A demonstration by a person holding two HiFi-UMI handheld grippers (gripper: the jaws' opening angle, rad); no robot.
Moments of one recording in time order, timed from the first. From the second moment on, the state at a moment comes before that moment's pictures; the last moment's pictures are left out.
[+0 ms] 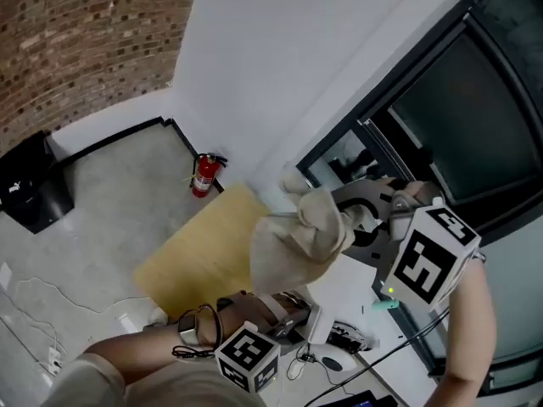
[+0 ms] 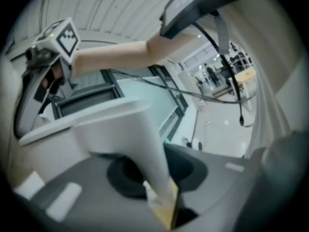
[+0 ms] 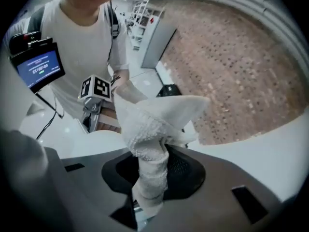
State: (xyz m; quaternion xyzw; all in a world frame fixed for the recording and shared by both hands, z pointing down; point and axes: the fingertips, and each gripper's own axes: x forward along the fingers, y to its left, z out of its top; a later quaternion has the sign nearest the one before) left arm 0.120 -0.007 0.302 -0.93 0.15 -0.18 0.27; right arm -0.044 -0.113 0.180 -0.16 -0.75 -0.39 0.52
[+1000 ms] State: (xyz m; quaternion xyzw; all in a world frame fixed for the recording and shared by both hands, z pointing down) left arm 0.021 0.108 0.333 -0.97 -0.15 -0.10 0.15; right arm -0.072 -0.078 0.309 -0.41 -0.84 0.22 0.29
